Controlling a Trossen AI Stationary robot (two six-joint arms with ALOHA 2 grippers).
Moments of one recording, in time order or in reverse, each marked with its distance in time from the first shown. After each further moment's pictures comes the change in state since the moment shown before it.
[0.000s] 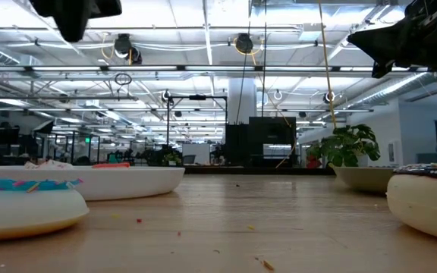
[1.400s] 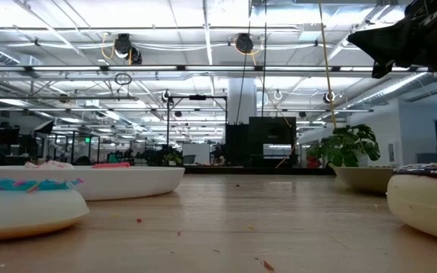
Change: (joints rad) left arm -0.162 0.406 0.441 -0.235 0.049 -0.053; right arm 0.001 0.000 0.000 0.000 -0.003 0.011
